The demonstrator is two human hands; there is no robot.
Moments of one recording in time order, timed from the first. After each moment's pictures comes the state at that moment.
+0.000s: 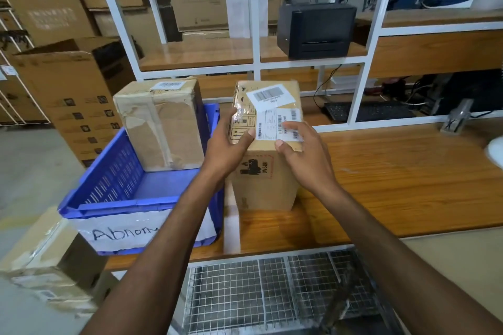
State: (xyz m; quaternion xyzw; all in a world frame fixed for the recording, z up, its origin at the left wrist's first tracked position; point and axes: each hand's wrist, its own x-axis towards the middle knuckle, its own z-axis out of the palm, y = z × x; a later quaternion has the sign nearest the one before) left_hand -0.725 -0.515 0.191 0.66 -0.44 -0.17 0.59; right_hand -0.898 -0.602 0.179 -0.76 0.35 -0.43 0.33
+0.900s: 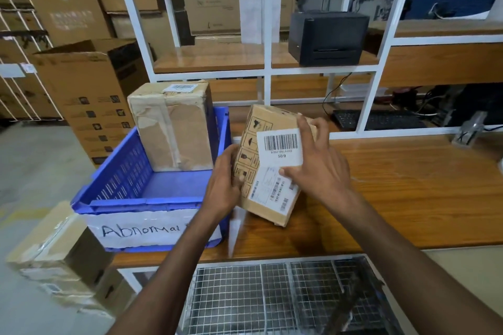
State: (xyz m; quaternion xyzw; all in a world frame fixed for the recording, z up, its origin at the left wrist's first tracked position) left_hand -0.714 -0.484 0.123 0.73 -0.50 -0.09 0.46; right_hand -0.906 -0.602 0.187 -0.88 0.38 -0.28 0.02
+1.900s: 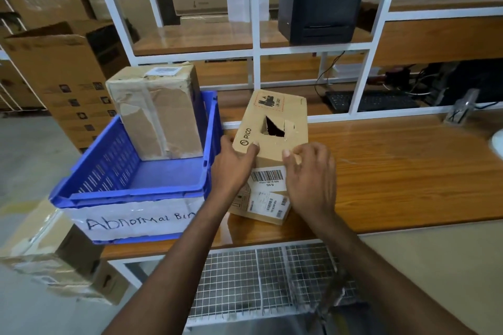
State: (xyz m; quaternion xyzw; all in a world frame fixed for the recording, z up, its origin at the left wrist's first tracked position) left_hand -0.750 -0.522 0.137 0.78 -0.35 -0.16 0.50; right_hand -0.908 -0.582 0.115 -0.78 0.46 -0.41 0.12
